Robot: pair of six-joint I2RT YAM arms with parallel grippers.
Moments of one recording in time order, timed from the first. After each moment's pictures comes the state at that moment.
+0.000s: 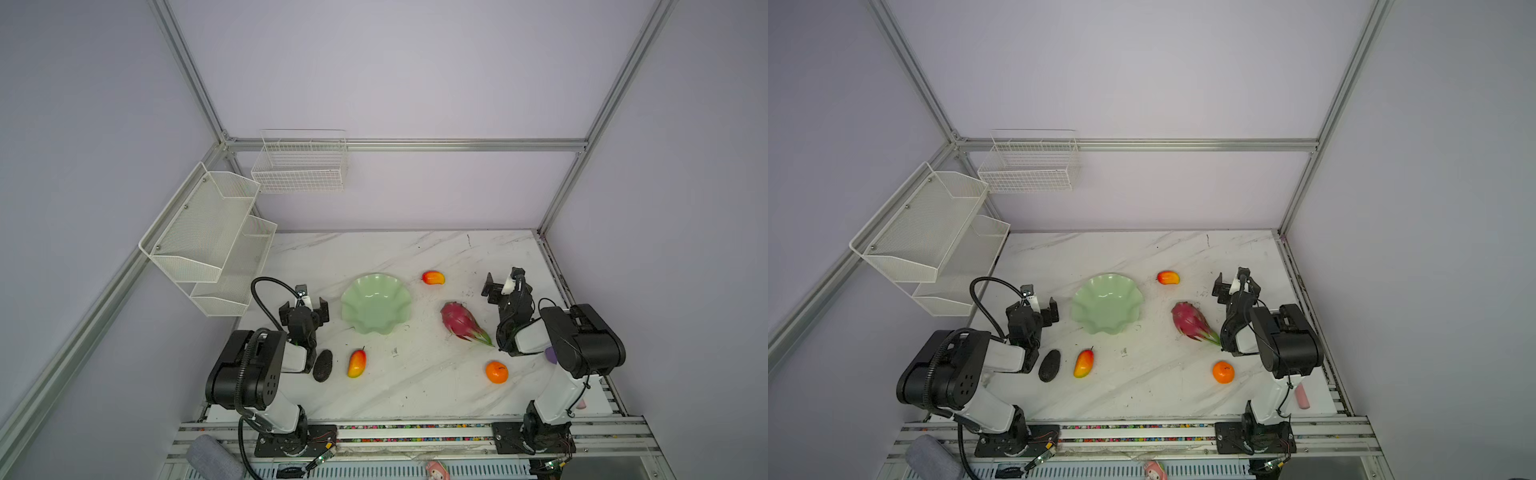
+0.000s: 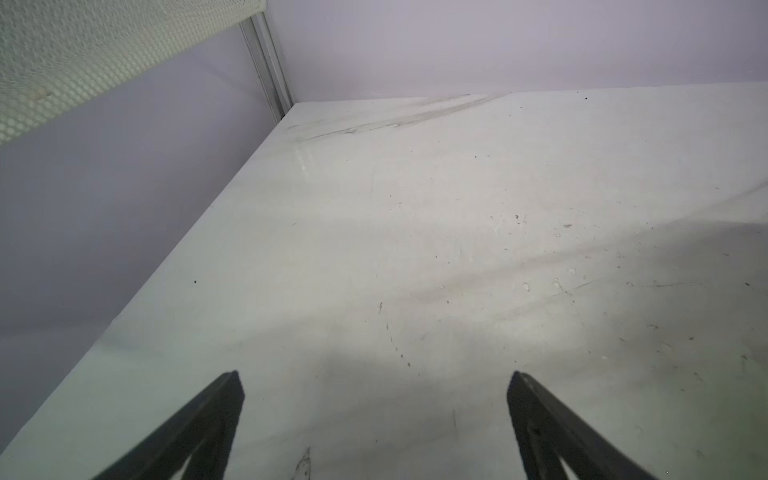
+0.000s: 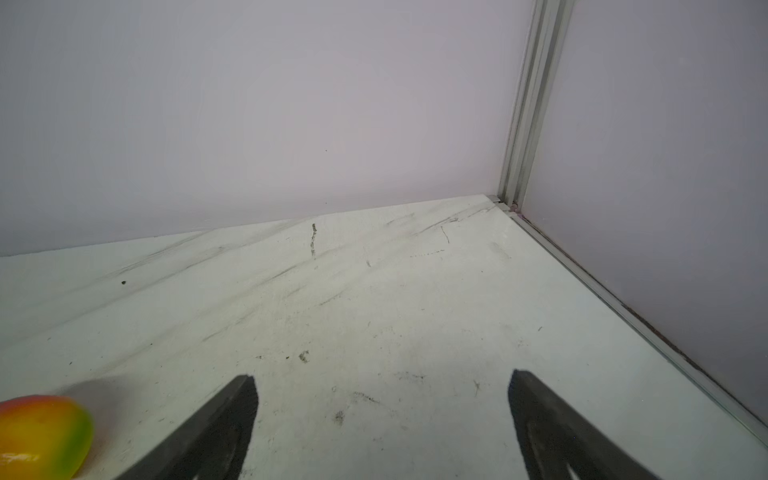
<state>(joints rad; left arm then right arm) -0.03 1.59 0.31 0.95 -0.33 0.03 0.12 1.79 0.45 1.24 0.27 0.07</state>
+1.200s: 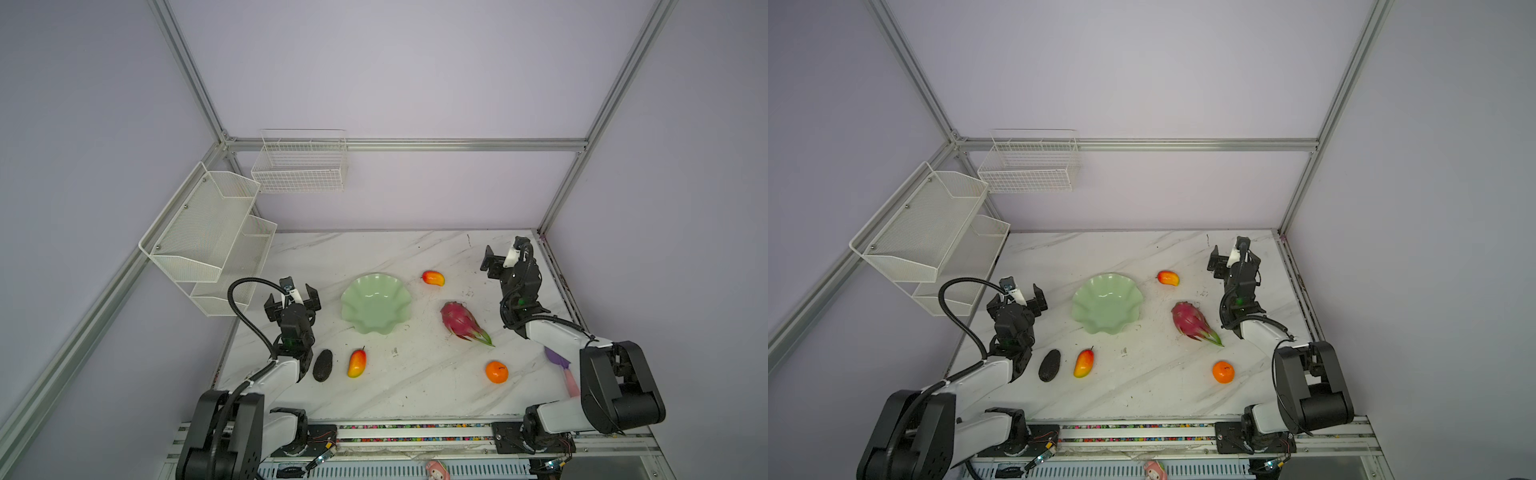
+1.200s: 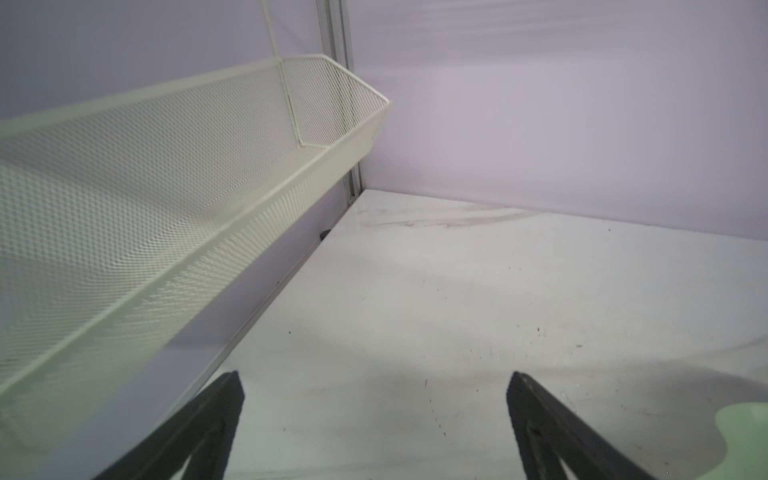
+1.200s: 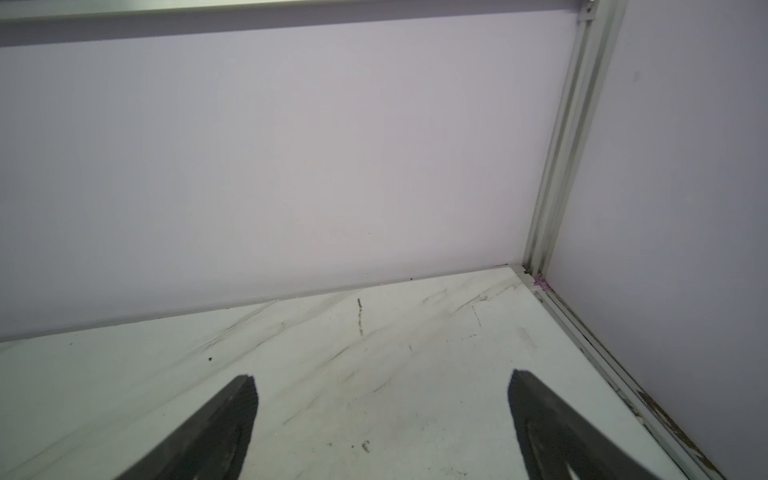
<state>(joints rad) -0.11 1.09 0.37 0.56 -0.56 -0.03 0.22 1.40 0.78 0.50 0.27 0.10</state>
